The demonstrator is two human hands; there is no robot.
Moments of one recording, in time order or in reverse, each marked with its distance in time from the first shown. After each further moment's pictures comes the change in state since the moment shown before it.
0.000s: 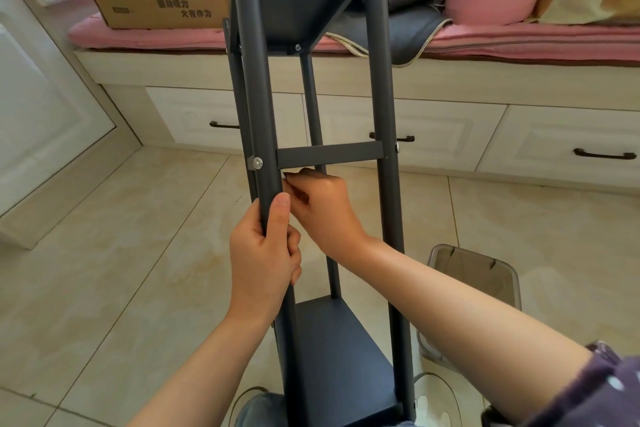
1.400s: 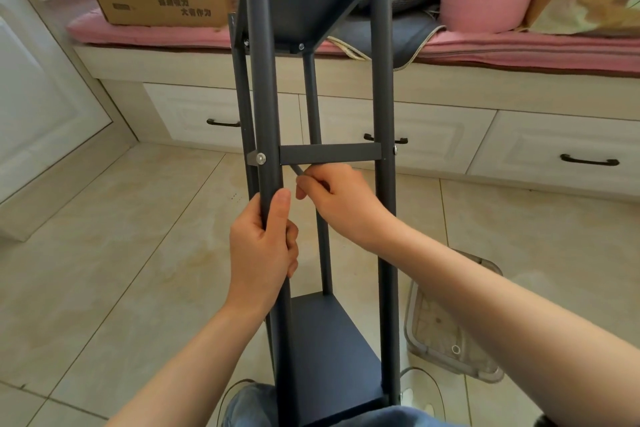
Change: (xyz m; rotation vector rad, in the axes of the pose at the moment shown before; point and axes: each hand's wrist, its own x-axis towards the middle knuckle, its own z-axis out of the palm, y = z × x) left_hand -0.008 0.008 0.005 0.005 -0.033 0.002; right_hand -0.002 -0.025 -0.054 0.029 -0.271 0.332
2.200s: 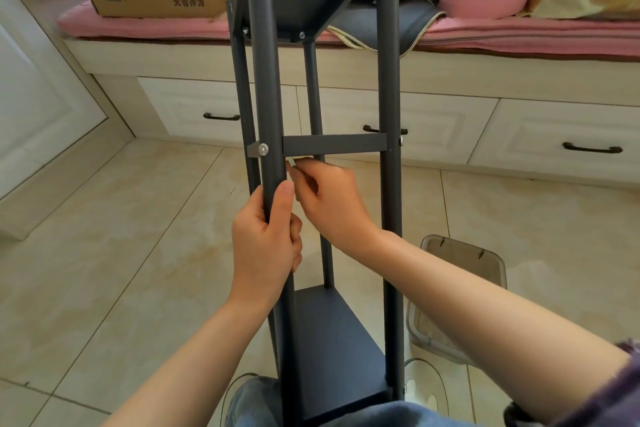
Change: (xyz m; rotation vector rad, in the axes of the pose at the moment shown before) left_hand 0.001 -0.003 0.005 -0.017 0.000 -0.001; right_hand 0.003 0.014 0.028 0.054 0.221 -0.188
